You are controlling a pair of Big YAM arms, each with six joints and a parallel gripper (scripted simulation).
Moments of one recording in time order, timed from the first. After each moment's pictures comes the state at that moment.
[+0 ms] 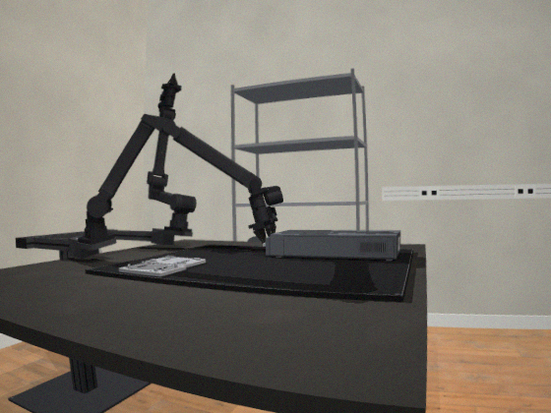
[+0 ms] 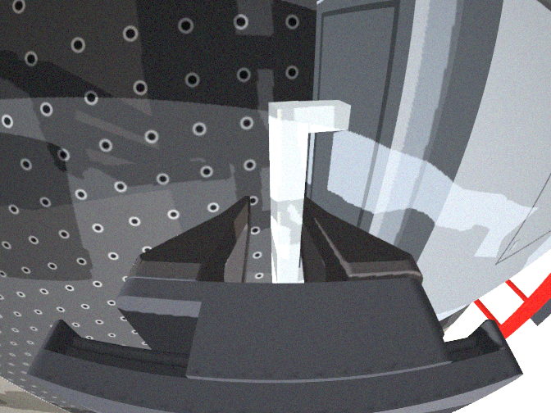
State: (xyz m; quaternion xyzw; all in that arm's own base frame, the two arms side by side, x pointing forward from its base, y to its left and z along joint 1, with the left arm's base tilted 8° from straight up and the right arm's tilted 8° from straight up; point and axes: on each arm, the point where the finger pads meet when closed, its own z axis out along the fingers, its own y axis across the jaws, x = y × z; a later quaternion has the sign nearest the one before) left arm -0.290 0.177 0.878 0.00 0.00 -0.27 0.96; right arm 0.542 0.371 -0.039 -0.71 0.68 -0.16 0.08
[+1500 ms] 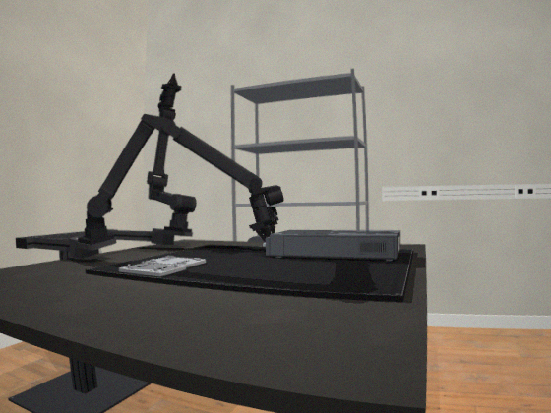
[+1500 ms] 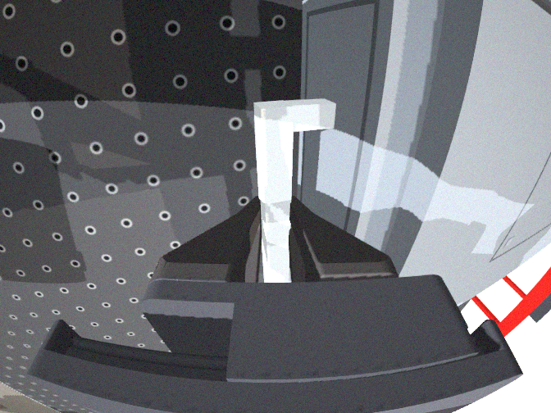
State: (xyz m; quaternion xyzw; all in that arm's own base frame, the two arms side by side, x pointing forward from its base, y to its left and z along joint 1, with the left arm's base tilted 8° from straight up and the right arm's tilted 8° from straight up) left arm -0.290 0.177 0.878 0.00 0.00 -0.27 0.96; right arm 0.547 0.371 -0.036 -0.71 0.68 -0.17 0.09
